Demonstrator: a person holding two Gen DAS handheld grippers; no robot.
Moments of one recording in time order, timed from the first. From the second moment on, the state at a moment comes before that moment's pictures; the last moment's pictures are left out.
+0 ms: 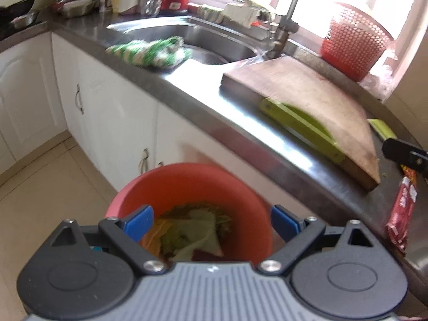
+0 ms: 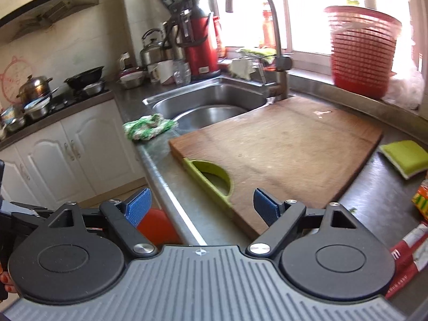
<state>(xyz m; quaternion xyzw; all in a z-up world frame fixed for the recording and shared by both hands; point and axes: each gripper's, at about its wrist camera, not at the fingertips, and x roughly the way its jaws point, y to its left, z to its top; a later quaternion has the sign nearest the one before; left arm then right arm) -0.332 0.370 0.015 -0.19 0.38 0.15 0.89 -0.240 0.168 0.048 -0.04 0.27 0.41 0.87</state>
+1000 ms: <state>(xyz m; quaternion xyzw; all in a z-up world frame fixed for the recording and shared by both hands) -0.265 0.260 0.077 -0.11 0.35 0.05 0.93 -0.173 -0.034 0.042 -0.01 0.19 0.09 0.98</state>
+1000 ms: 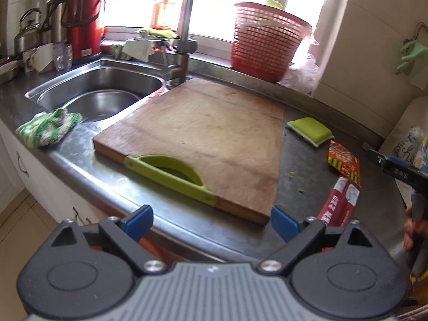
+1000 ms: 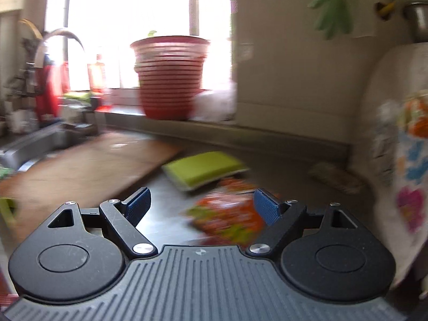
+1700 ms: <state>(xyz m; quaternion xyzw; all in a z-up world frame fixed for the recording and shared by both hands) -0.238 0.219 0.074 -0.10 0.38 0.05 0.92 0.031 -0.165 0.004 -0.12 0.26 -0.05 0.96</state>
